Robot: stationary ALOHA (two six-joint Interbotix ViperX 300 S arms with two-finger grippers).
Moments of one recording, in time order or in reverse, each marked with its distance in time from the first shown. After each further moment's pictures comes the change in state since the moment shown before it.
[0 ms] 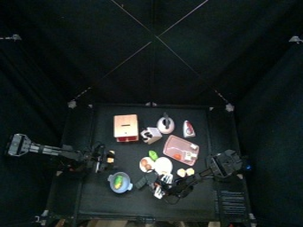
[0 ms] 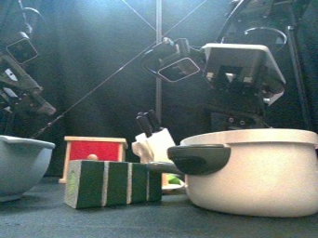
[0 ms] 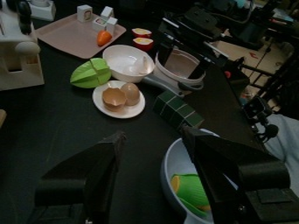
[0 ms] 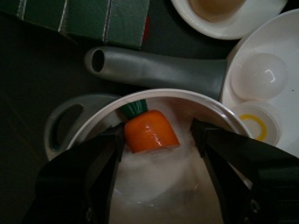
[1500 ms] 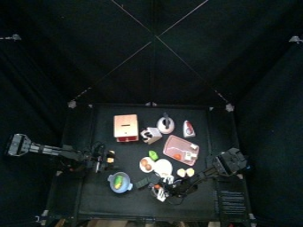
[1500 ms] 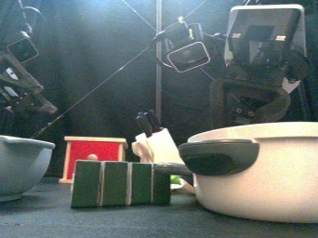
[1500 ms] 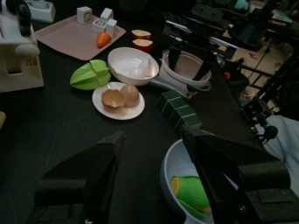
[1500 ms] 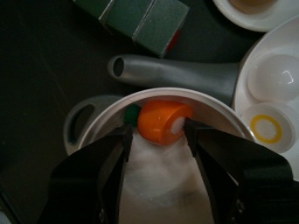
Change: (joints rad) left arm -0.002 0.002 -0.006 0.000 -0.002 0.000; right arm 0.017 -0.055 0.074 0.009 -0.153 0.000
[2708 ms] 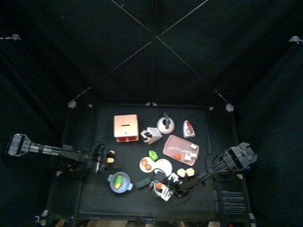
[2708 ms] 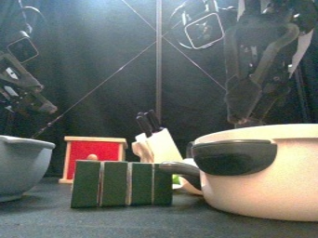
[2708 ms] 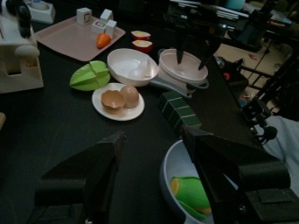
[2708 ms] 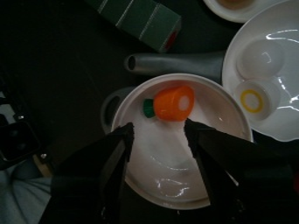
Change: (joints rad) left arm 0.000 0.000 0.000 0.000 -0.005 0.002; right arm 0.006 -0.156 0.057 0.081 -0.012 0.003
